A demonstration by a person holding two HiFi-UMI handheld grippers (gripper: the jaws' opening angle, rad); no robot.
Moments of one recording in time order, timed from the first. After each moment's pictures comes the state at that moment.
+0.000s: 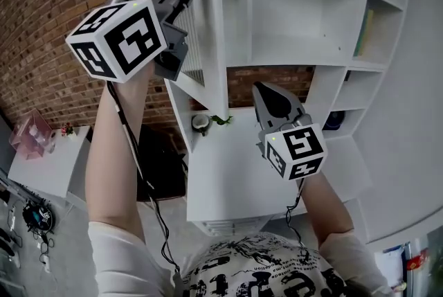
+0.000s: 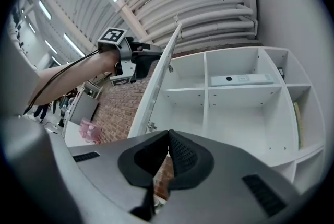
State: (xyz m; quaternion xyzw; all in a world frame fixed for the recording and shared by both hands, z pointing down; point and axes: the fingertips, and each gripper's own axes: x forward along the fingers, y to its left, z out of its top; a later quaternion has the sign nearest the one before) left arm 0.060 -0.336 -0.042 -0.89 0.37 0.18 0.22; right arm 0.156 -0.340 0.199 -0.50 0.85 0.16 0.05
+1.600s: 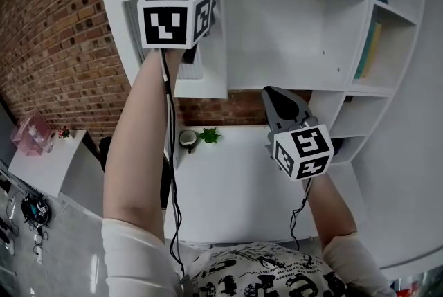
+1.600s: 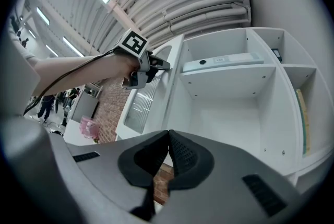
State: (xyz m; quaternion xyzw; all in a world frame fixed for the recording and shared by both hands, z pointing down) left arm 0.185 -0.528 -0.039 -0.80 0.54 0.05 0.26; right arm 0.292 -0.458 0.199 -0.49 0.86 0.14 0.03
